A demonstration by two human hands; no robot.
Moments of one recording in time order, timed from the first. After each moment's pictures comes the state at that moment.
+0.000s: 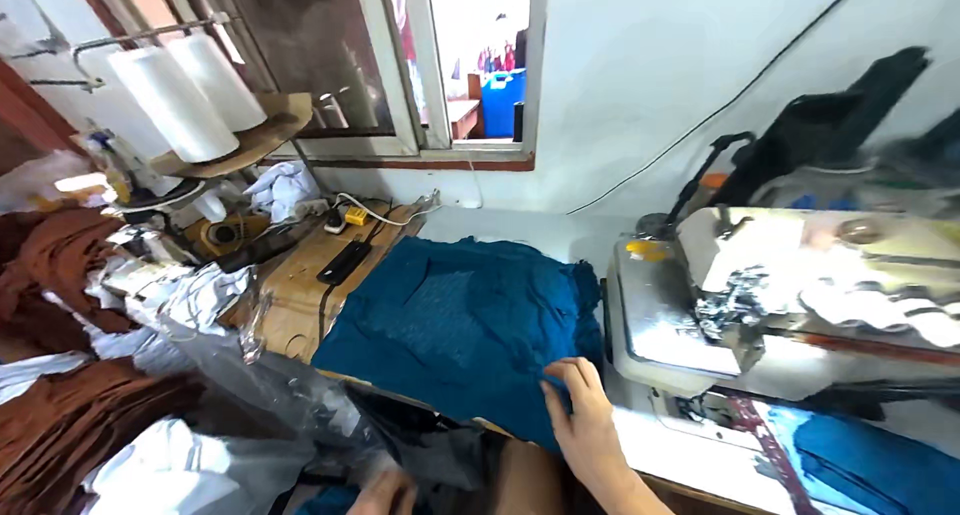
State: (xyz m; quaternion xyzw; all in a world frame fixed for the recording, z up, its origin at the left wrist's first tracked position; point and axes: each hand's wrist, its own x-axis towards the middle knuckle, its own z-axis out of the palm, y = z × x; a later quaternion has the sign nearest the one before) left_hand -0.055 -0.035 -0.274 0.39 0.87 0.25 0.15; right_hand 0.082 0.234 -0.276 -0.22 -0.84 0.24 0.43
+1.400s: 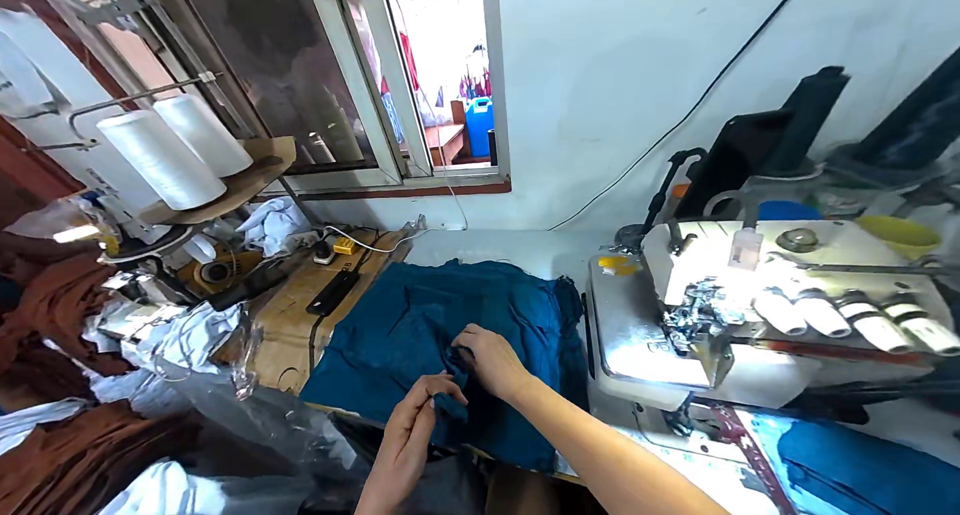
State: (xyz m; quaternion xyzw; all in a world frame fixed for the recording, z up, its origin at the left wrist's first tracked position) left_hand -0.097 0.091 -0.224 0.59 0.56 0.57 0.08; right_hand -0.035 0.280 -0.228 -0.13 -0.92 0.34 0.15
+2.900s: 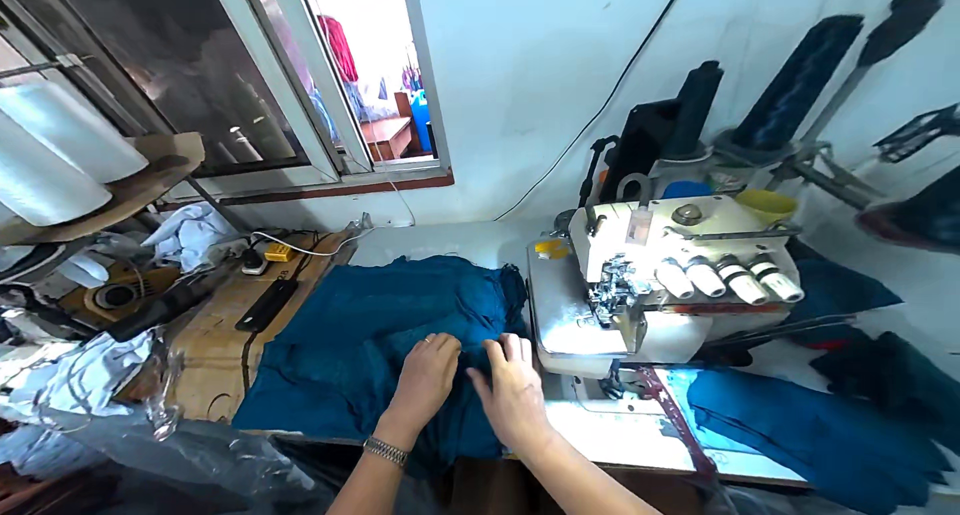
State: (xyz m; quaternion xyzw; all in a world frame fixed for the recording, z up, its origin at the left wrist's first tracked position) left_hand -0.093 0.205 -0.260 0.67 0.69 0.25 -0.11; right_hand 0.069 0.263 -0.258 -0.36 -0.86 0.21 0.31
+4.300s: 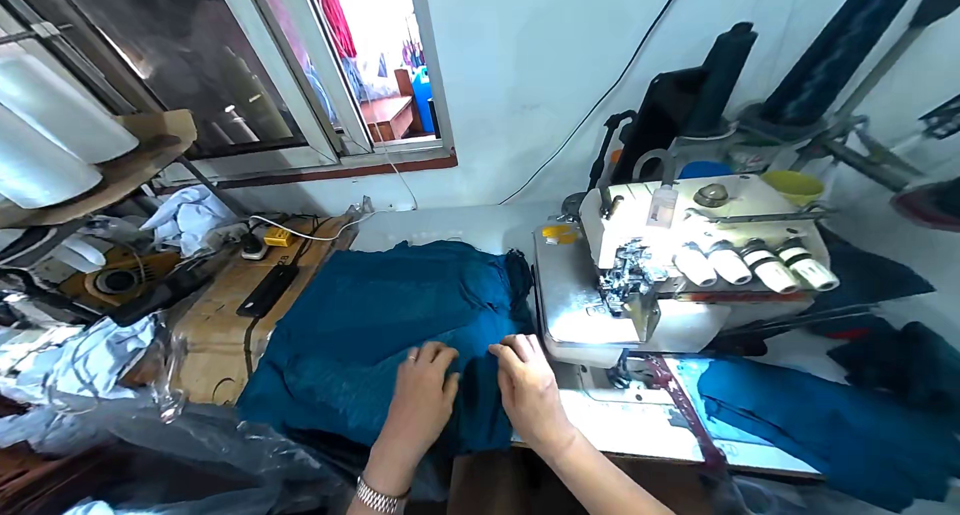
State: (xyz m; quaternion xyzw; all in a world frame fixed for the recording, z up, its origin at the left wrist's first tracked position) left_hand -0.061 0.165 -0.229 0.56 0.81 0.18 0.07; right_hand 0.082 0.271 -0.291 -0.25 -0.84 0.16 0.45
